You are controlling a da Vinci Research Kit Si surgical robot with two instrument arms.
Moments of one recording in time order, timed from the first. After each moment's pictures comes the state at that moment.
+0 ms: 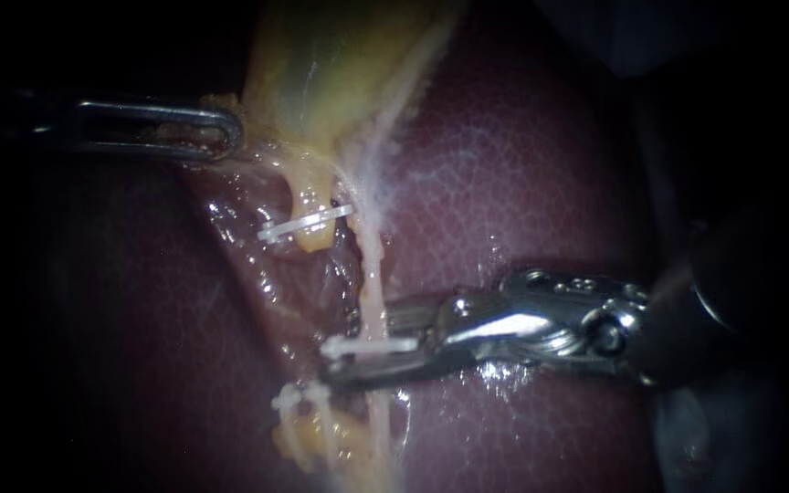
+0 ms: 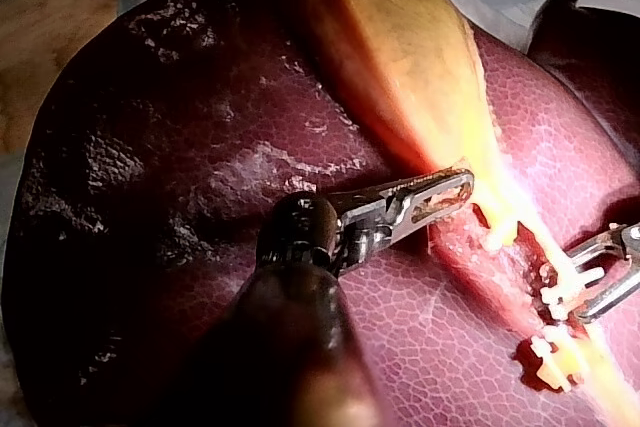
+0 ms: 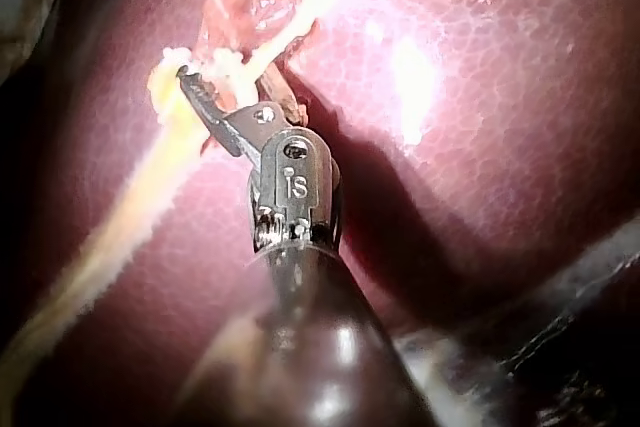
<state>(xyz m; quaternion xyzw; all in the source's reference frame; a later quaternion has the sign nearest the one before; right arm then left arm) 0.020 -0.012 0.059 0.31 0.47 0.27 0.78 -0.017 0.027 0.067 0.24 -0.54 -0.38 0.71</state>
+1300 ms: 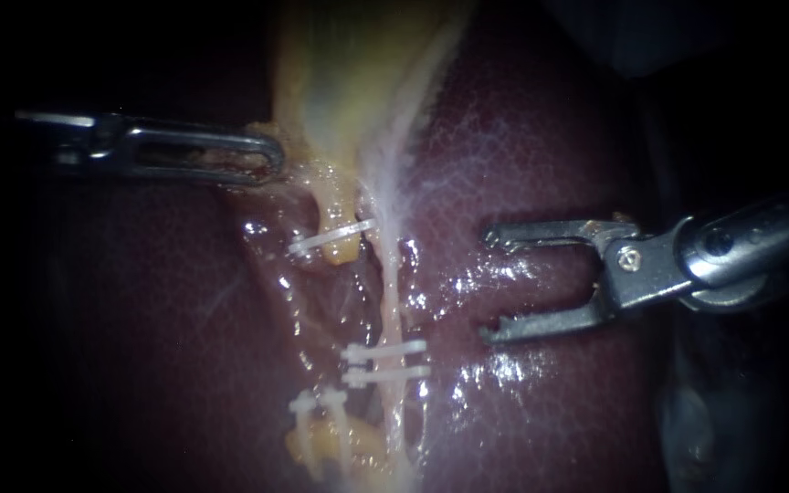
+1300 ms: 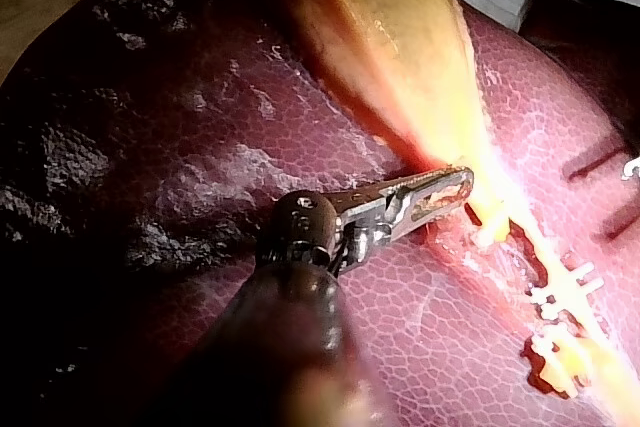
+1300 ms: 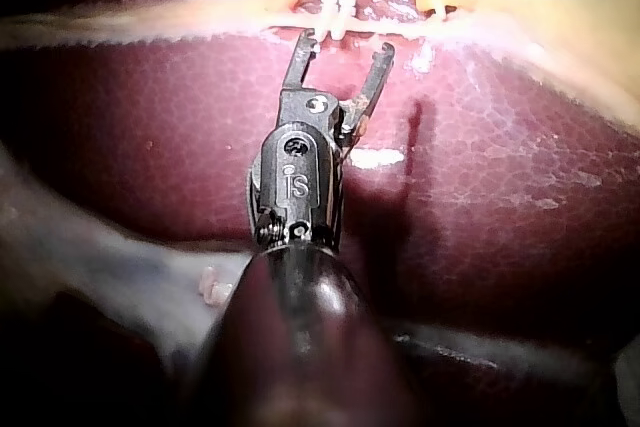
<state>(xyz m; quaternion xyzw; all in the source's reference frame) 0.010 -0.007 0.050 0.16 0.50 0.11 0.85 -0.022 0.026 0.073 0.24 -0.54 -0.36 0.72</state>
